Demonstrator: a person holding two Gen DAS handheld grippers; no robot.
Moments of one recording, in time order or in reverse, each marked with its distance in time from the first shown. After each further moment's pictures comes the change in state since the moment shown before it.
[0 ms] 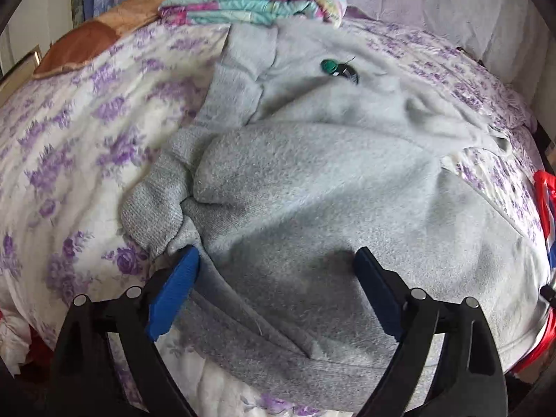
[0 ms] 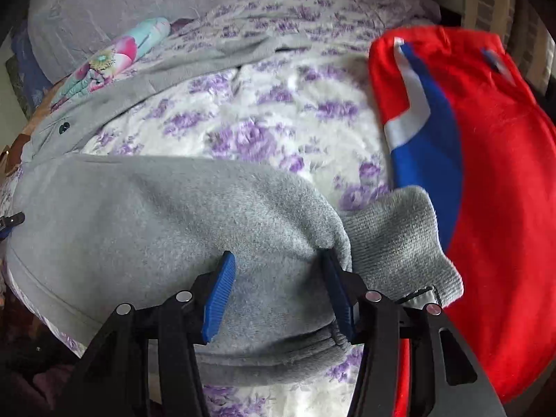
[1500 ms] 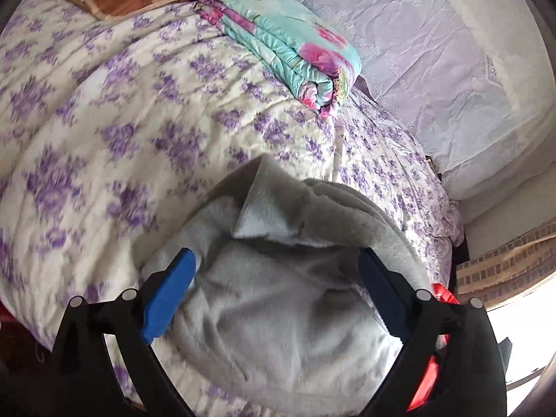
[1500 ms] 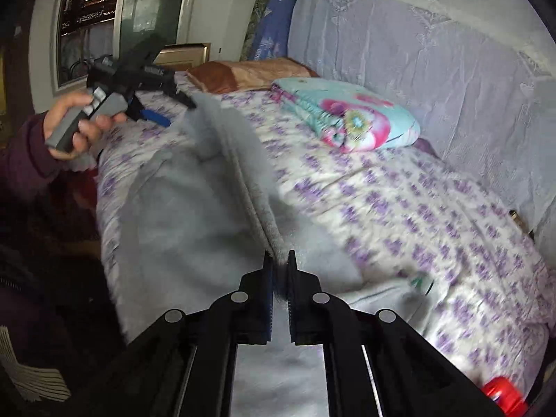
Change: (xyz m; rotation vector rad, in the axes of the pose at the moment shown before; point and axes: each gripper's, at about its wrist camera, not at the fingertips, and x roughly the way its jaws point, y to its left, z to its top) left arm -0.056 0.080 0.074 -0.470 0.032 -0.400; right arm -0.060 0.201 0.062 -0.887 -0.241 0.431
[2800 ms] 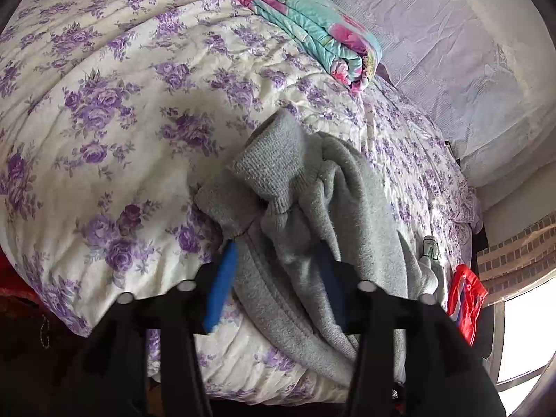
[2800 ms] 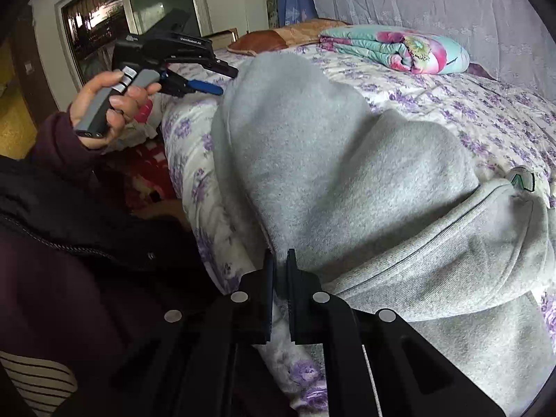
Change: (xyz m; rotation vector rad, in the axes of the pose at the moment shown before) left arm 0.004 0.047 -0.047 0.020 -0.030 0.080; right arm 0.032 0.066 -0.064 0.182 0.015 0.260
